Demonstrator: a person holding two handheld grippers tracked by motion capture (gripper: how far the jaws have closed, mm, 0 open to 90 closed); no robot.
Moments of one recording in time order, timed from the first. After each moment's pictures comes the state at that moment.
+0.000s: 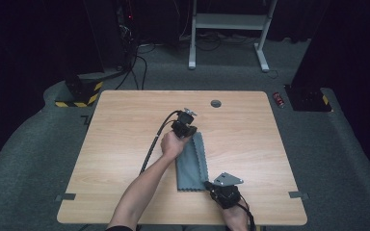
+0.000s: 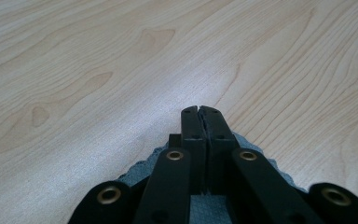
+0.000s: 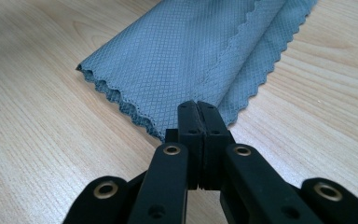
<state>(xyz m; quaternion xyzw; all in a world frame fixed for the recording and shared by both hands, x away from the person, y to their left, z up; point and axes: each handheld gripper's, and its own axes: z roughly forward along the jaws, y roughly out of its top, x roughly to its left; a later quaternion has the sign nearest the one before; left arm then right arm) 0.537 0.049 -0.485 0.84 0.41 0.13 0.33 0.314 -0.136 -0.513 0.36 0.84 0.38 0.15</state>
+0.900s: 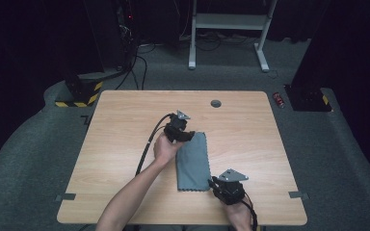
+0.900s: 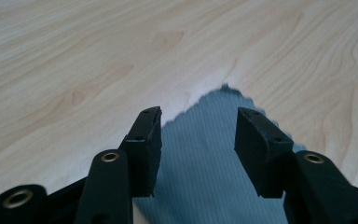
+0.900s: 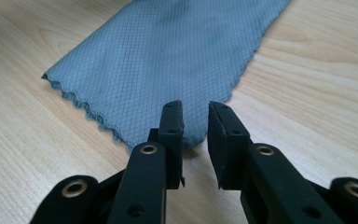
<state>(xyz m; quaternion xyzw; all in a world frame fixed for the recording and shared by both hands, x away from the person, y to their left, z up) 0.496 0.075 -0.471 0.83 0.40 0.17 0.34 0.323 -0.147 -0.510 0.39 0.82 0.37 0.17</state>
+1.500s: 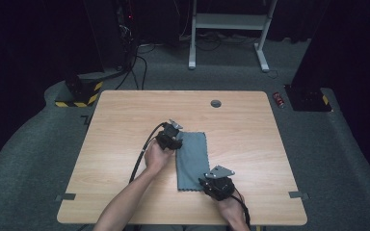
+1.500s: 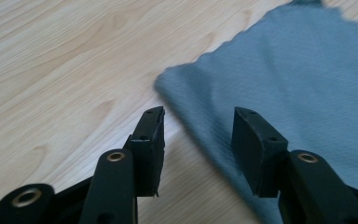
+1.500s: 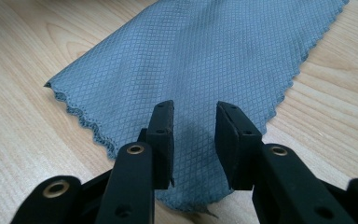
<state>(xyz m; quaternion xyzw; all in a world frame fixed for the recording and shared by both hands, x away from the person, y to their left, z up) 0.493 0.097 -0.503 0.84 0.43 0.21 0.26 0.338 -0.120 -0.516 0.35 0.85 0.36 0.17</state>
